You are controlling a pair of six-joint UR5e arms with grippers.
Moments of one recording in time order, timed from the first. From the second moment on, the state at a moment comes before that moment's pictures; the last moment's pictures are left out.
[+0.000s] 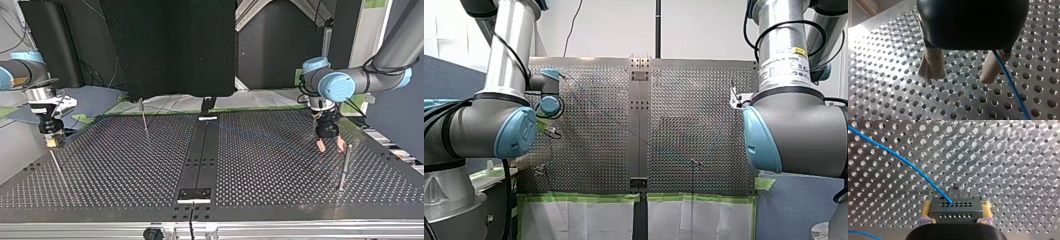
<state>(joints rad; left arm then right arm) 0.11 -1.86 -1.87 -2.52 -1.75 -2.73 1.50 -1.06 1.47 -0.43 1.10 1.54</state>
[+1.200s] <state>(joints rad) 0.11 -1.86 -1.87 -2.52 -1.75 -2.73 1.49 -1.05 1.46 -0.45 1.08 1.56</state>
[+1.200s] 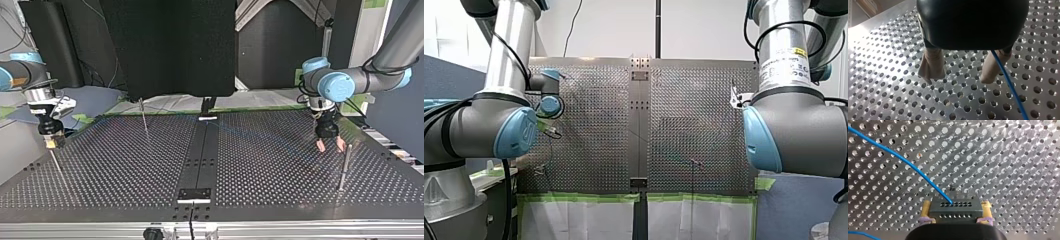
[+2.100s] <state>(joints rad) 0.11 -1.86 -1.87 -2.52 -1.75 -2.73 1.49 -1.05 1.46 -0.47 1.08 1.60</state>
